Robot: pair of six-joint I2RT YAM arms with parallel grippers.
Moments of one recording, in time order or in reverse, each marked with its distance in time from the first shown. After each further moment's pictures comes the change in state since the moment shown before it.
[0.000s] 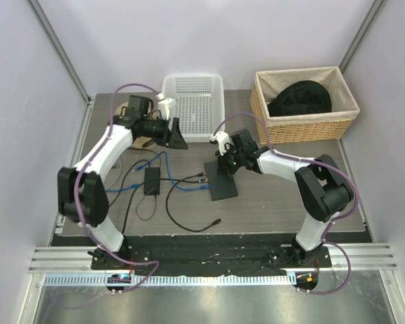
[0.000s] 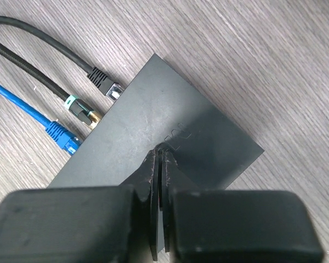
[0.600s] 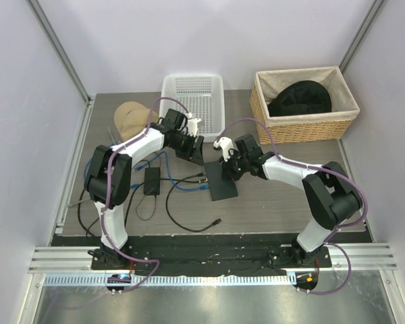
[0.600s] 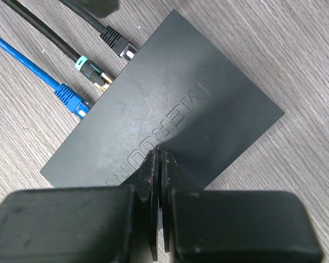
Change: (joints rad) left arm -0.213 0.296 0.026 0.103 -0.254 -0.047; right arm 0.000 -0.090 -0.096 -0.022 -0.005 -0.033
